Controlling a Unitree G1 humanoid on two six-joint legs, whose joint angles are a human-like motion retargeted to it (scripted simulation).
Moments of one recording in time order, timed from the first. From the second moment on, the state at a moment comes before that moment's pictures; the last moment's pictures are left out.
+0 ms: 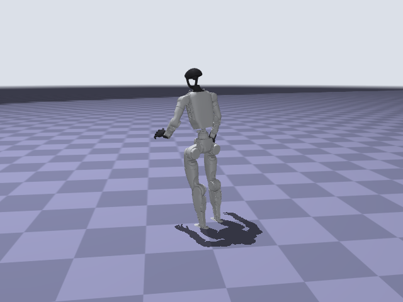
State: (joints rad) left arm -0.08 0.58 -0.42 0.43 0.26 -0.31 0.70; right arm -0.18 -0.34 0.35 1.06 -0.07 -0.14 -0.25; waist -0.07 -0.05 0.17; left_leg 0.12 -0.04 0.15 -0.04 -0.20 0.02; right_leg 0.04 -0.01 -0.09 0.07 -0.20 0.13
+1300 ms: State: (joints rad) left arm -0.68 0.68 -0.54 0.78 0.21 -0.25 0.48; right arm -0.29 -0.28 0.47 1.11 0.02 -0.10 -0.10; waist -0.22 -0.14 0.13; left_leg -0.13 -0.02 0.31 -0.04 -0.18 0.03; right_leg -0.29 0.03 0.09 0.07 -0.12 0.20
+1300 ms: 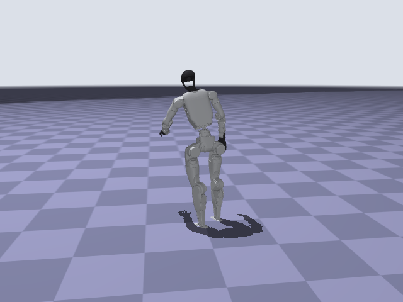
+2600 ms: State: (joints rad) left arm -0.10 0.40 -0.43 0.03 0.13 -0.33 0.41; right arm -0.81 -0.46 0.36 1.22 0.19 -0.21 -0.42; waist 0.14 0.06 0.22; left_leg -0.29 -0.09 0.06 -0.05 -0.06 0.04; right_leg -0.43 -0.07 -0.12 0.18 -0.18 0.17
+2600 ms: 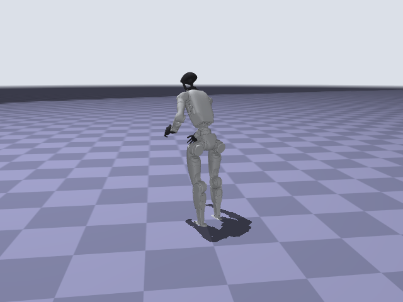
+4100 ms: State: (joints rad) left arm -0.07 0.37 -0.34 -0.04 0.15 -0.32 0.72; right arm -0.38 -0.60 0.61 -0.07 -0.45 -0.22 -0.57; waist 0.04 -0.11 0.20; left_leg 0.18 -0.18 0.04 0.00 -0.28 0.05; right_leg -0.27 -0.18 -0.11 0.73 -0.51 0.06
